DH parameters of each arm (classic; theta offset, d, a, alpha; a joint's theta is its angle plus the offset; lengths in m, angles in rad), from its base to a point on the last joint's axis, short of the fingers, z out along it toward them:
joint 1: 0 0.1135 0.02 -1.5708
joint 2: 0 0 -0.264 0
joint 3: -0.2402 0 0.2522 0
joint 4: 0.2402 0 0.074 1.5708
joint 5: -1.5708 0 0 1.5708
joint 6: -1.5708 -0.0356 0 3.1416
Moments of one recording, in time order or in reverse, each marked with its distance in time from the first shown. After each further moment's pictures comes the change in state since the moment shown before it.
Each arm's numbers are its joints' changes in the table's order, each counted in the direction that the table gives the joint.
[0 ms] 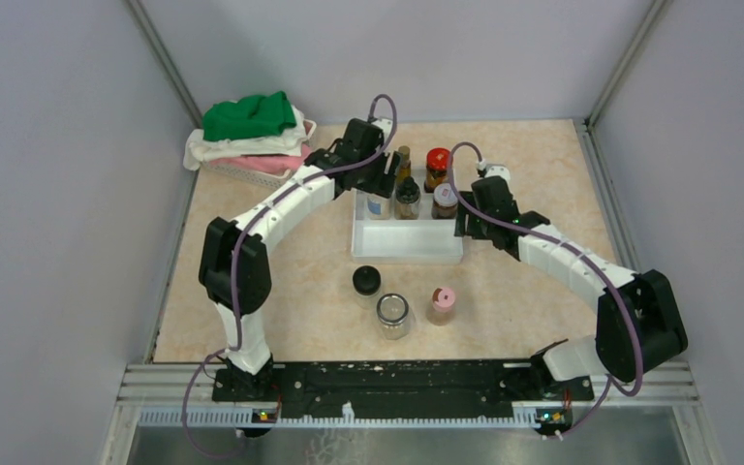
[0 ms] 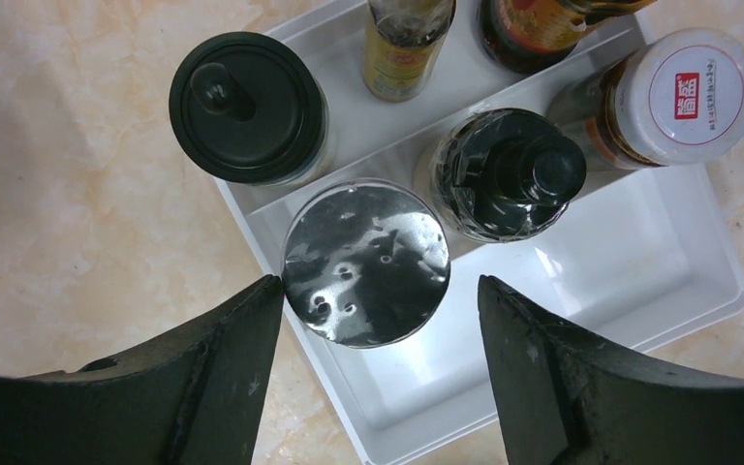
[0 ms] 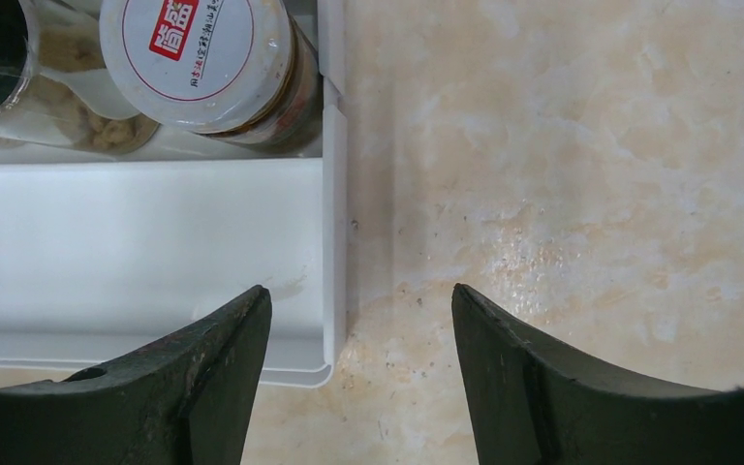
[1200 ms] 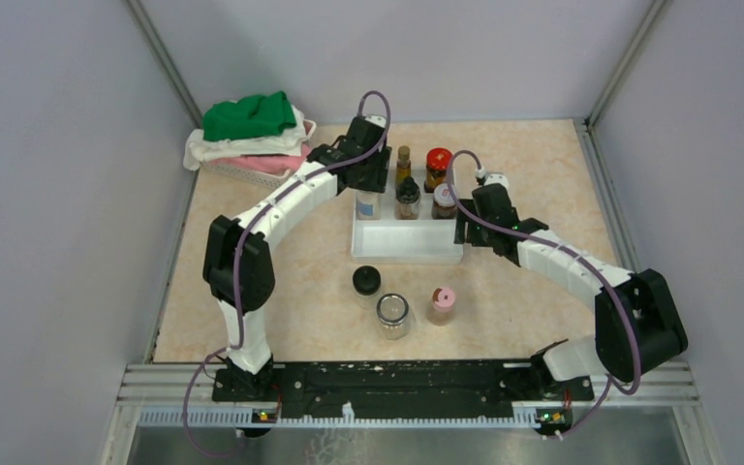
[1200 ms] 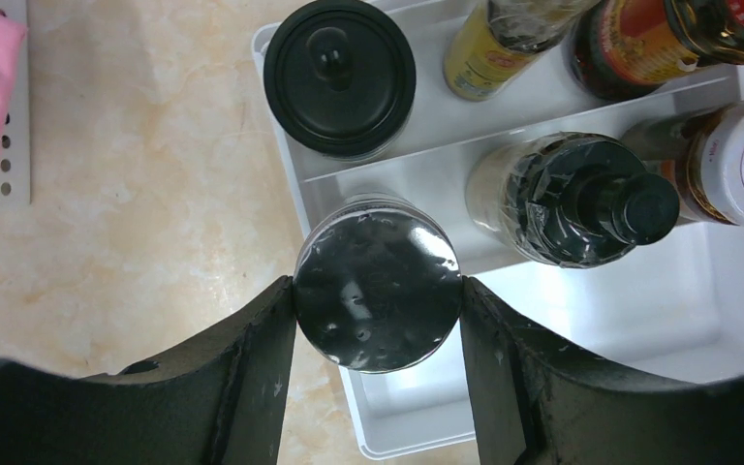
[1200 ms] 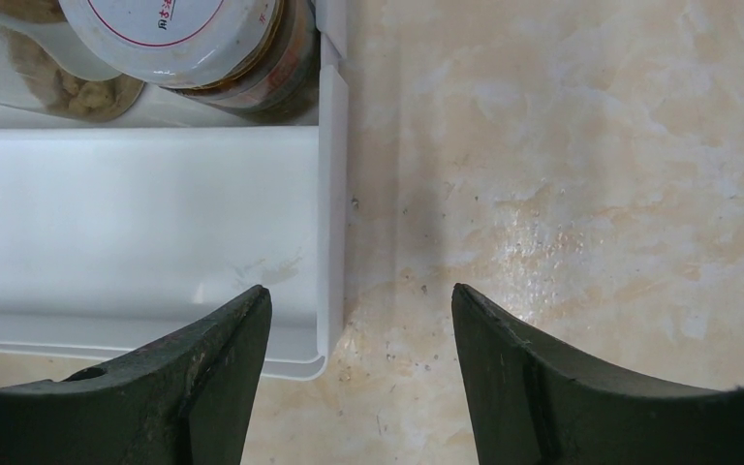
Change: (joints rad) left arm 0.002 0.029 -0.063 0.093 0.159 0.129; right arm -0.005 0.000 0.066 -0.048 0.038 0.000
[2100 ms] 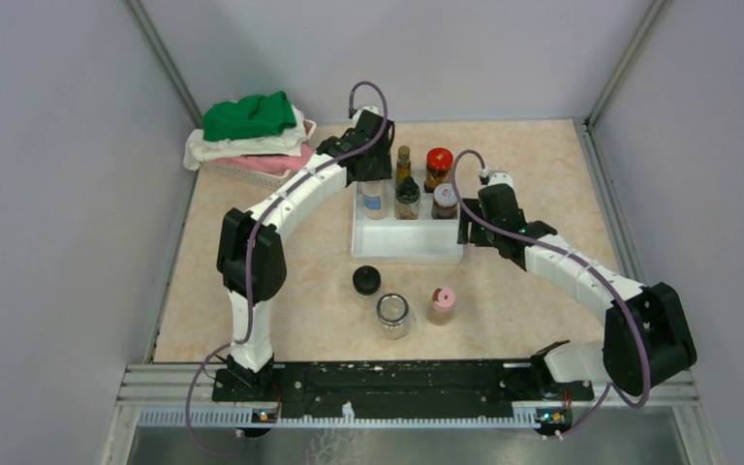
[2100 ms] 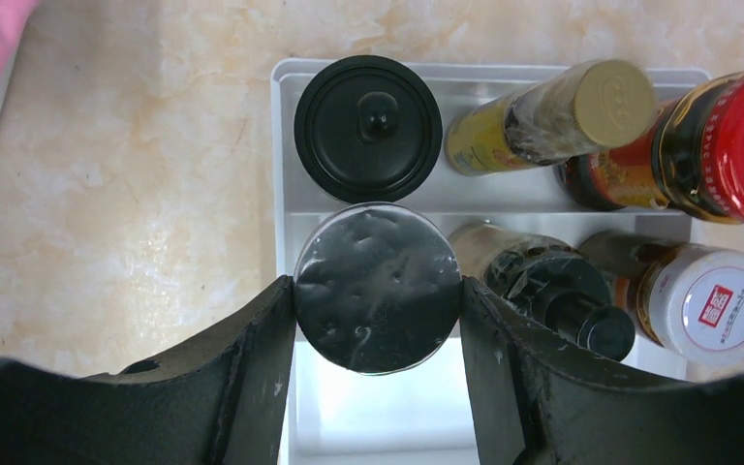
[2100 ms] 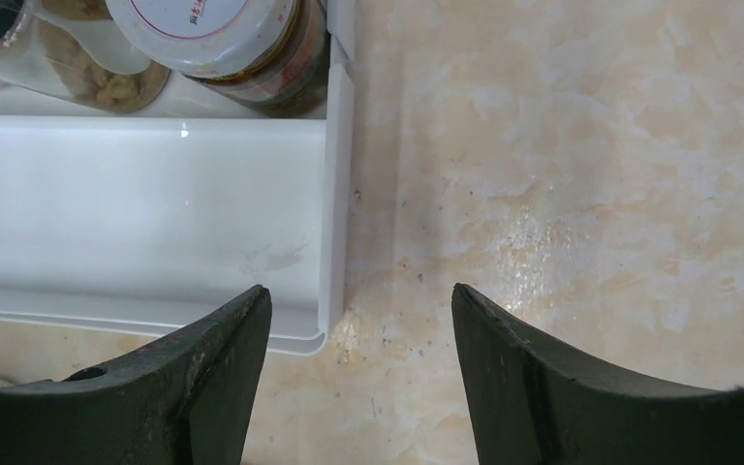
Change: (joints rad) left arm -0.010 0.089 -0.114 0.028 0.106 0.252; right arm -0.006 -0.069 0.008 0.019 0.022 0.027
